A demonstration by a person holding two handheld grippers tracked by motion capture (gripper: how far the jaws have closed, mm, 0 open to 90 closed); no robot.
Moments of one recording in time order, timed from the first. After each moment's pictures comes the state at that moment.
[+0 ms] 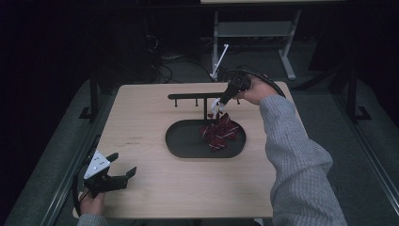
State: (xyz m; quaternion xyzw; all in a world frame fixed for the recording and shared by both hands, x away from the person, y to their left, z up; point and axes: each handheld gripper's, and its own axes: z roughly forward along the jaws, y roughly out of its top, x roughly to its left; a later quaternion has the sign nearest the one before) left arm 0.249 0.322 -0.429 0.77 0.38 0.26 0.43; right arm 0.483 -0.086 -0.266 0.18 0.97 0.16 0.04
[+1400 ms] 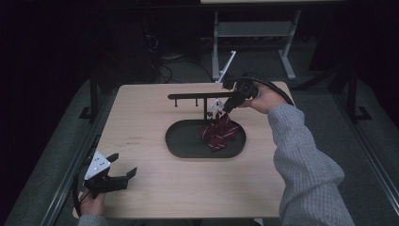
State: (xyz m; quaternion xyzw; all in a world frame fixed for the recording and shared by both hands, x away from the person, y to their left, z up) left arm 0.247 0.320 -0.429 0.77 0.39 0.26 0.44; right arm 0.454 -0.100 -0.268 0.16 0.97 0.18 0.03
